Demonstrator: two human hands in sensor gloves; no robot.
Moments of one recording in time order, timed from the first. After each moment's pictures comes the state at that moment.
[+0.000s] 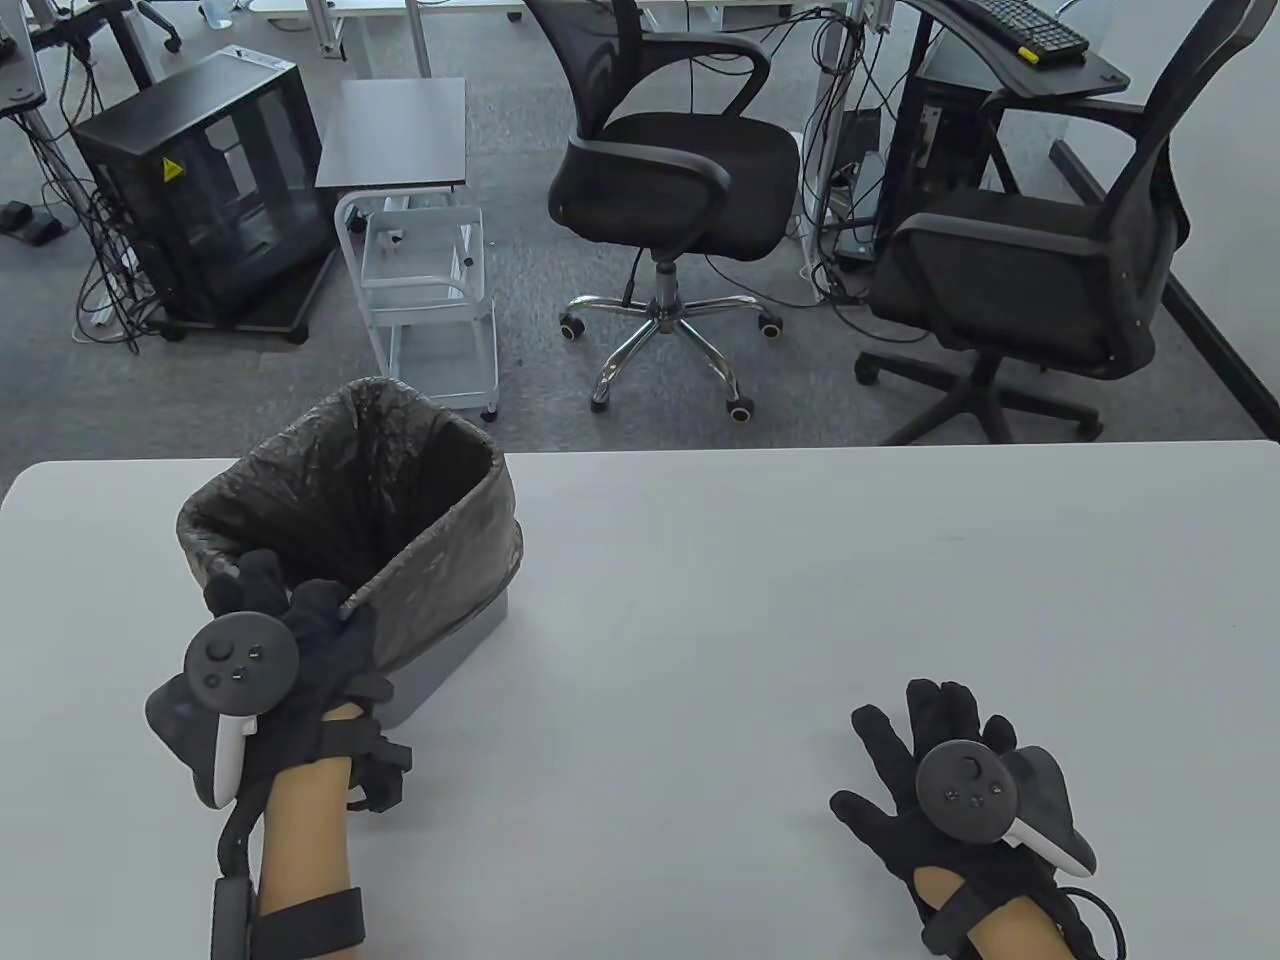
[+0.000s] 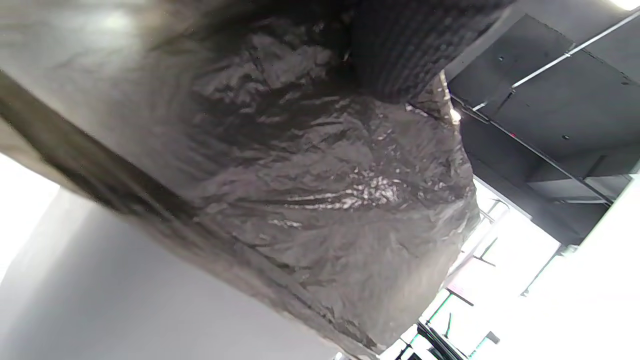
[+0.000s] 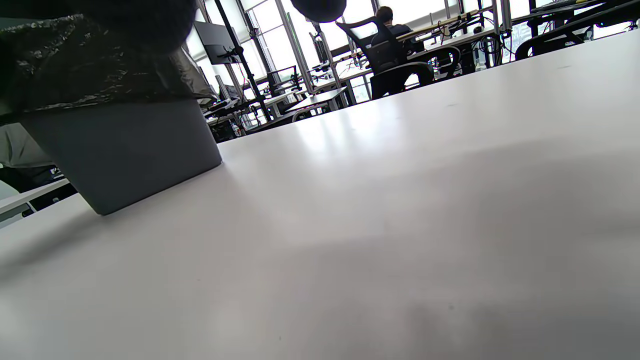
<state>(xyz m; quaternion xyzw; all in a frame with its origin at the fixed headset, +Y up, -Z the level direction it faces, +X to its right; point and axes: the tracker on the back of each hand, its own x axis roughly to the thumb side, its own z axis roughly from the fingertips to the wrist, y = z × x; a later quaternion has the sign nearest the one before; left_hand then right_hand) -0.306 -0.619 -0.323 0.12 0.12 0.33 0.93 0.227 -0.702 -0.262 0.14 0.07 0.97 0.17</state>
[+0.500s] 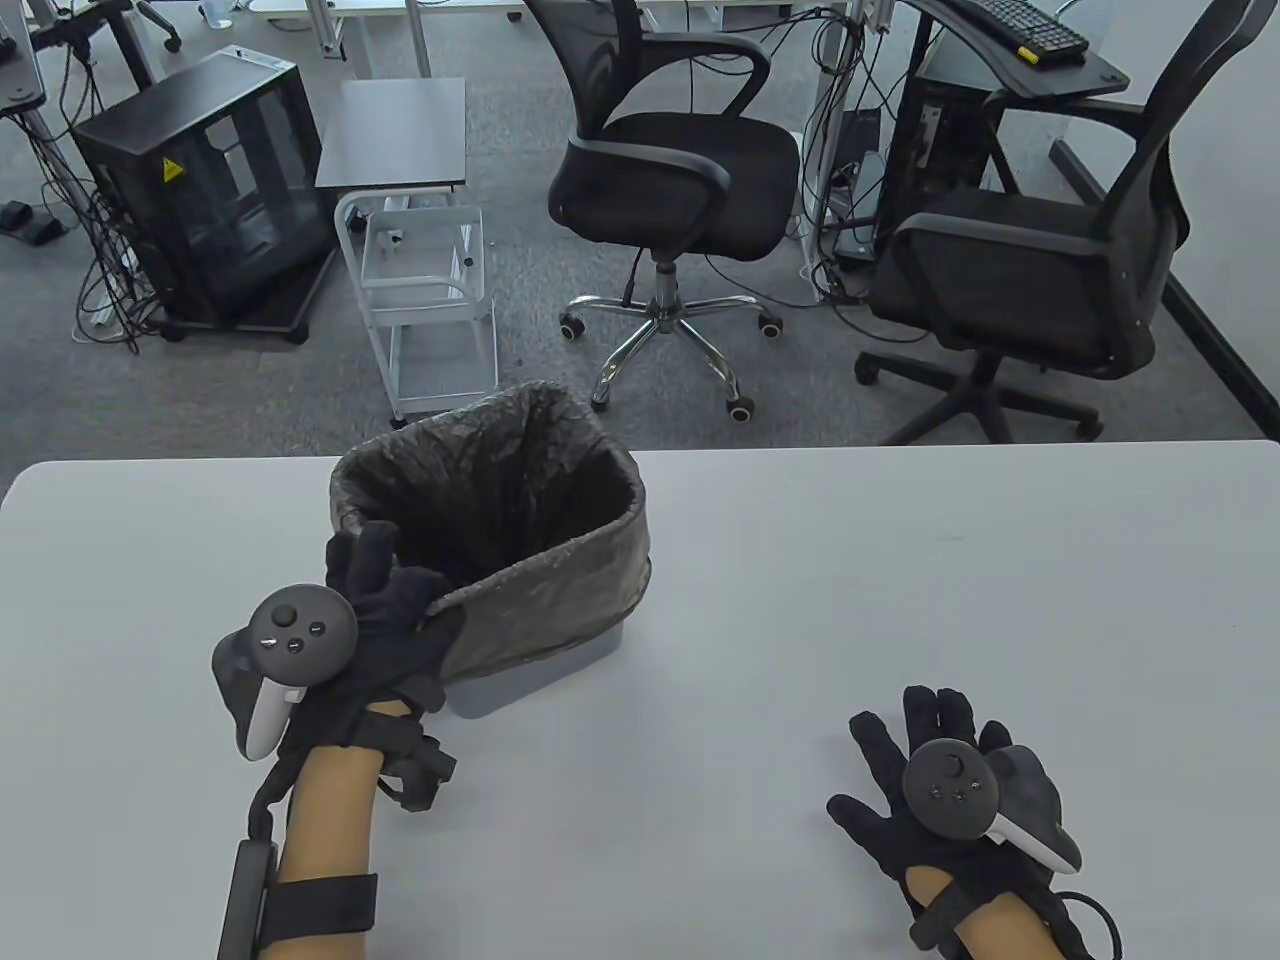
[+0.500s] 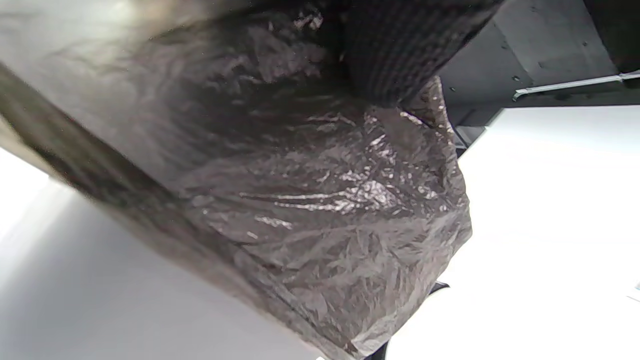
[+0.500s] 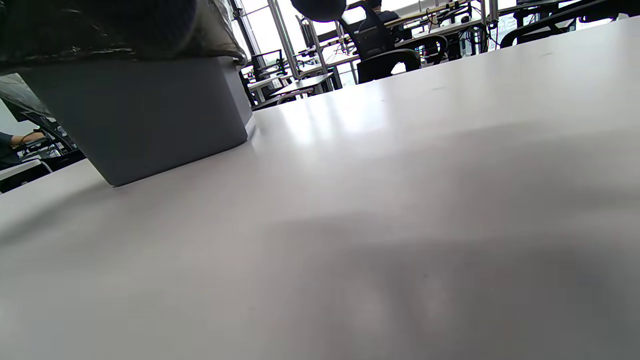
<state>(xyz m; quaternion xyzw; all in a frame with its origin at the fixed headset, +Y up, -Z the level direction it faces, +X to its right) -0.251 -0.623 -0.348 0.05 -0.06 0.37 0.92 0.226 -0.711 -0.264 0.11 0.09 0.98 0.15</state>
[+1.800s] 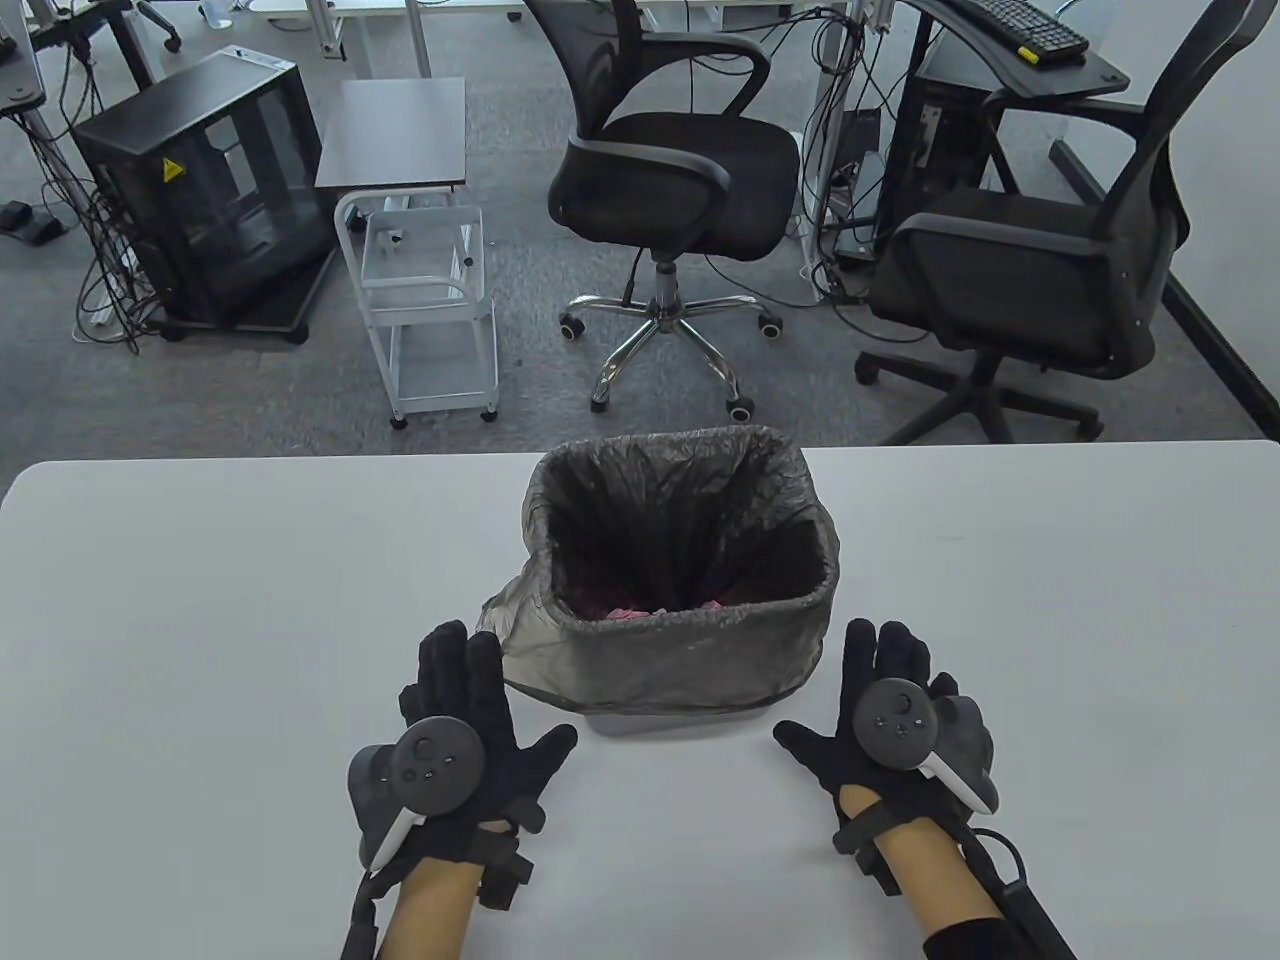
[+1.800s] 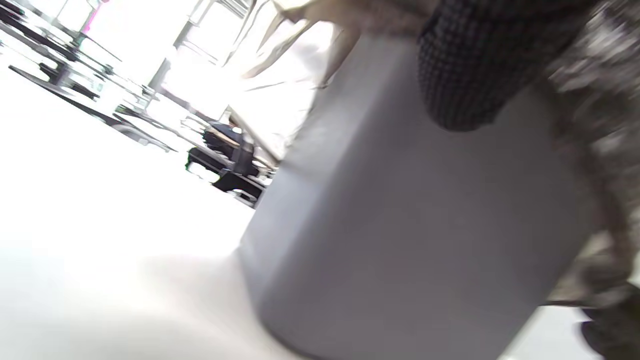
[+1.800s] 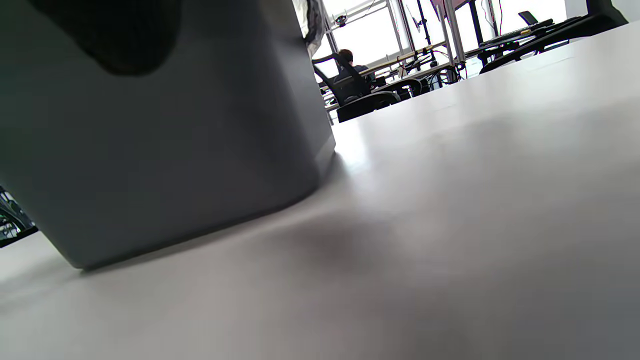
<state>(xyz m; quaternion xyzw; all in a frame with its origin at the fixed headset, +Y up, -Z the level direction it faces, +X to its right) -0.185 -0.720 -0.301 0.08 -0.05 0.27 0.96 0.195 -0.738 -0.329 0.06 0.01 0.97 0.22</state>
